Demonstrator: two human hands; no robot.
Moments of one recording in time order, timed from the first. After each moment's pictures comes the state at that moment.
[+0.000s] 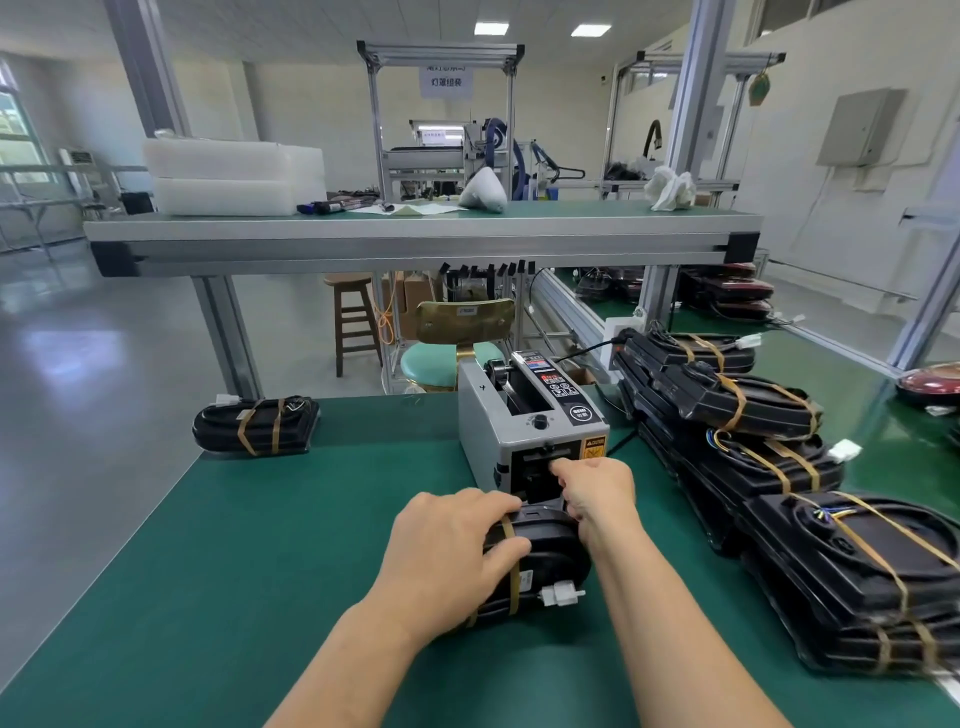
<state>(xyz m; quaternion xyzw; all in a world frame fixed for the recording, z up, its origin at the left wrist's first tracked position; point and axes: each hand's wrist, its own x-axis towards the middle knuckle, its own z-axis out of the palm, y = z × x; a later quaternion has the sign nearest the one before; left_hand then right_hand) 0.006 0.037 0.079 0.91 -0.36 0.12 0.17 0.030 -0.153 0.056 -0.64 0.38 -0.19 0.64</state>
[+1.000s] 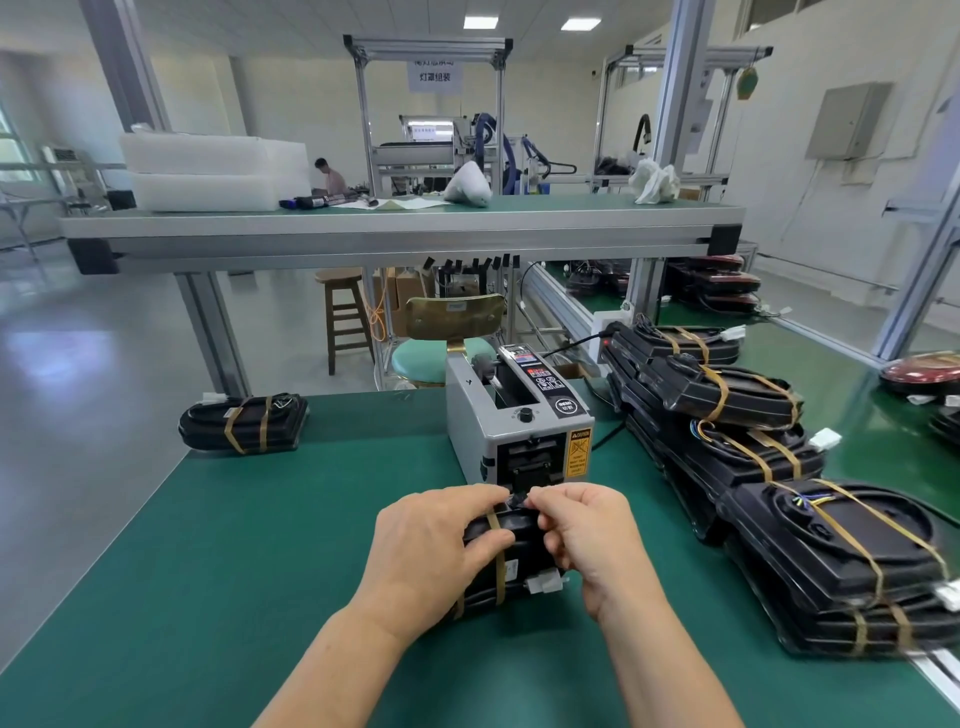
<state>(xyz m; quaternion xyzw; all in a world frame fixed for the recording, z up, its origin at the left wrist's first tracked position) -0.001 0.037 0.076 0.89 -0.33 0.16 0.26 -0.050 -0.117 0.075 -0.63 0.22 -0.17 0.72</state>
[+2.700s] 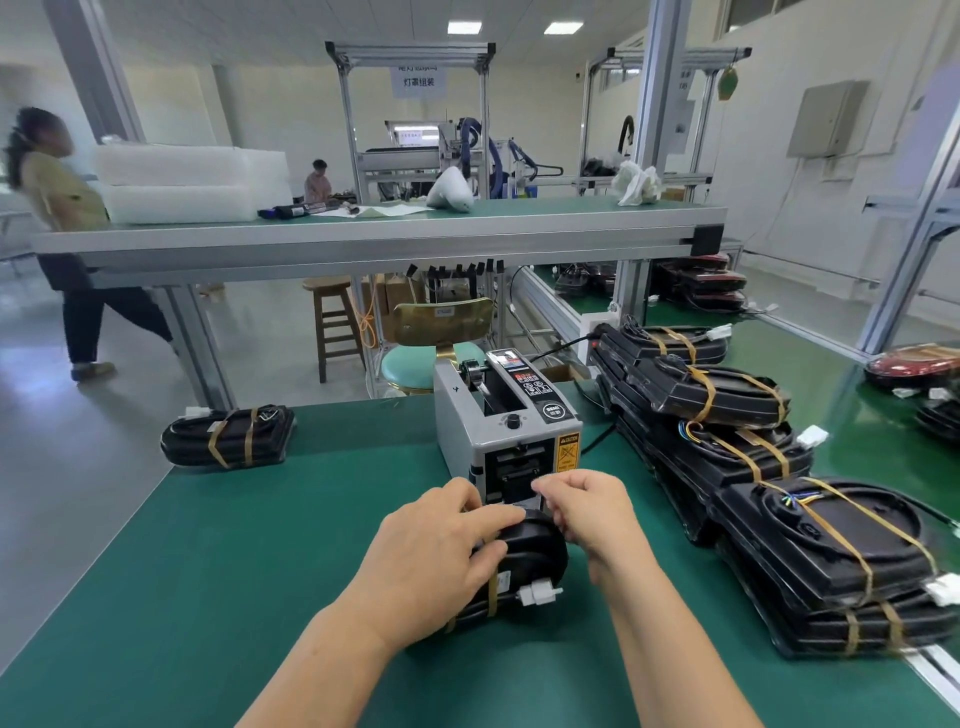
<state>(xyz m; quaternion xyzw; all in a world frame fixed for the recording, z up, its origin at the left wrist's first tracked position) 0.007 0.031 0.081 0.89 -0.42 0.10 0.14 -0.020 -0.153 0.059 -0.68 0.27 -0.18 0.65</state>
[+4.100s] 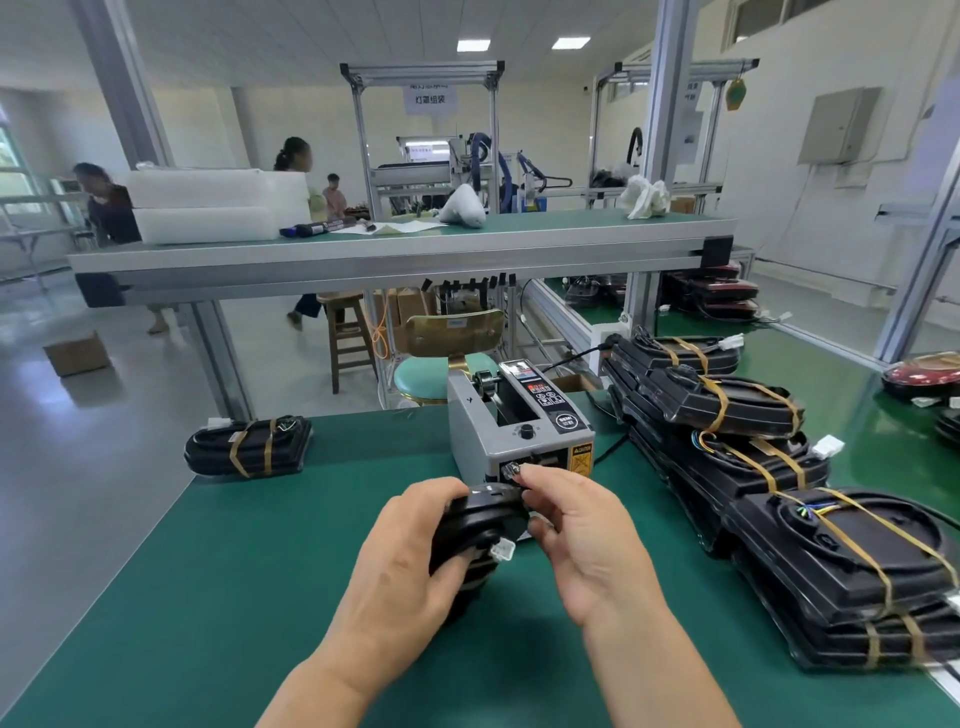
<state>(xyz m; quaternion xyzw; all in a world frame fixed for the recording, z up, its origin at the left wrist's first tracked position) -0.003 0.063 0.071 0.81 -0.39 0.21 0.39 -0.055 -0.095 0.110 -0.49 0.19 -0.18 0.83</state>
